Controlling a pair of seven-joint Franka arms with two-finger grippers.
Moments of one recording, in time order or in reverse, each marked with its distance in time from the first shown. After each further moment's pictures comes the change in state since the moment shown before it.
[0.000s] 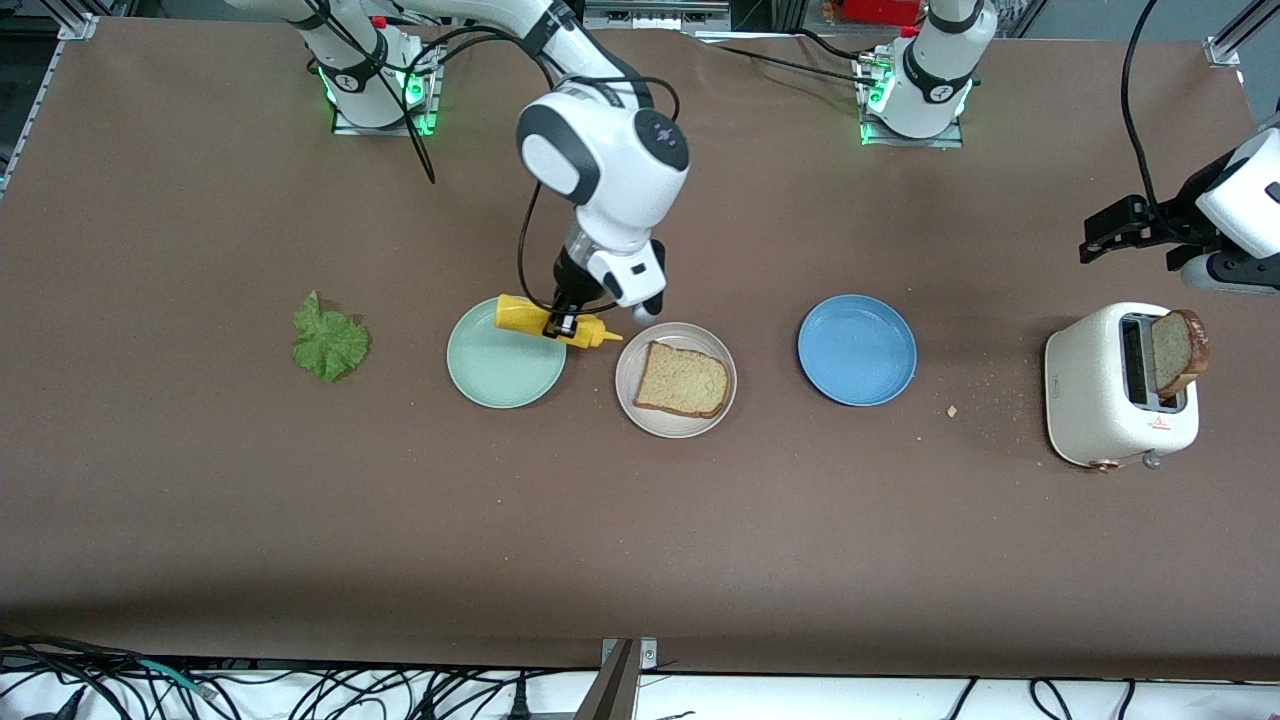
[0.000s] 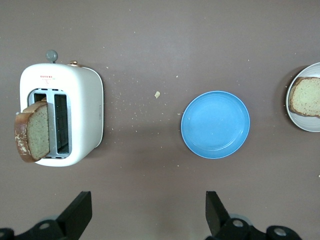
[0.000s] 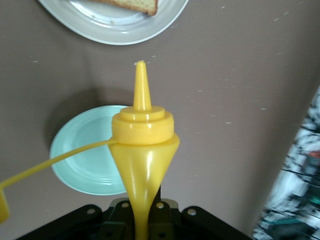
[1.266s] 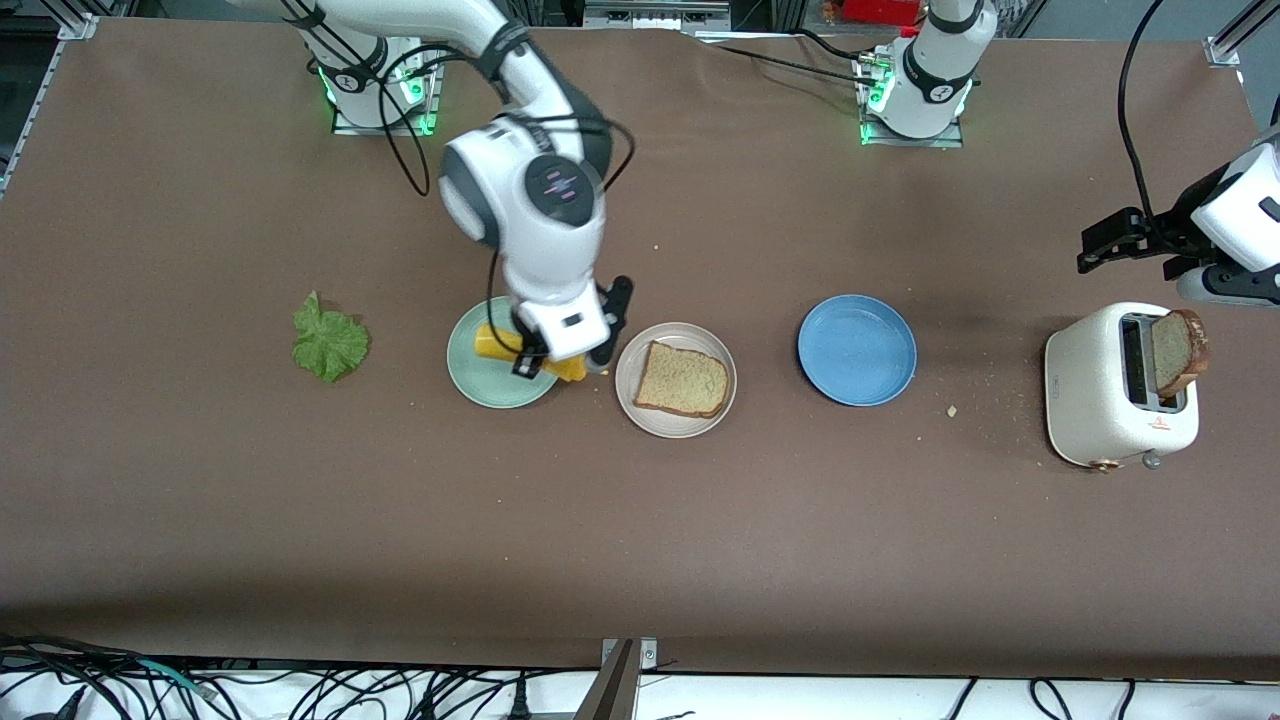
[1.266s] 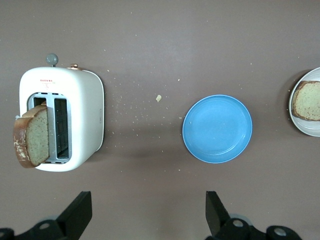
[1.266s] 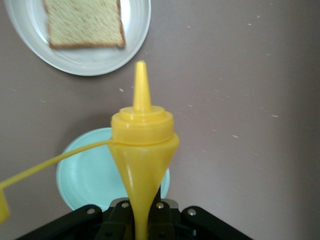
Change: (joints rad) left arm 0.004 0.016 0.001 -0.002 0.000 0.027 0.000; right arm -0.234 -0.013 -0.038 0.081 0.521 0.068 -0.237
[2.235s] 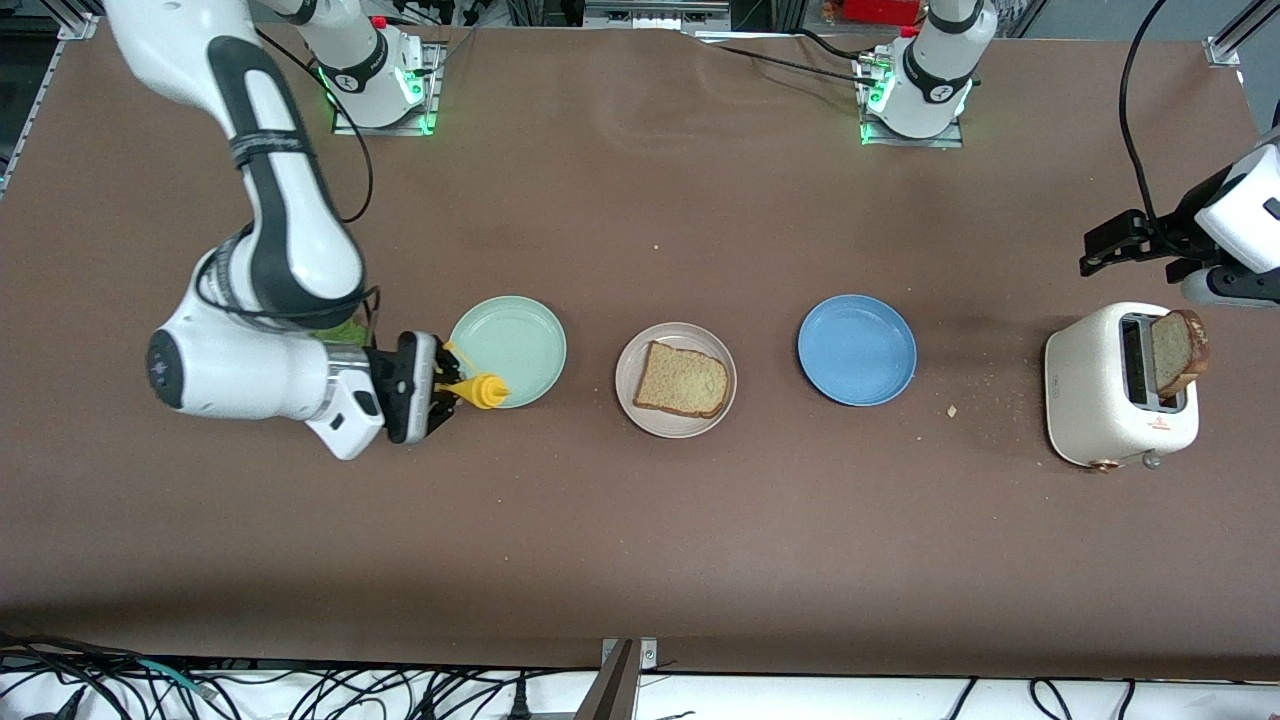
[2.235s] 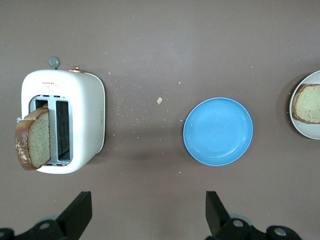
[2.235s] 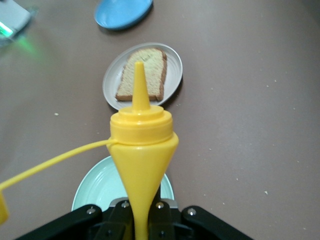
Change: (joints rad) left arm 0.002 0.001 0.000 0.000 0.000 0.008 0.000; right arm -0.390 0.002 0.002 -0.120 0.792 -0.059 -0.841
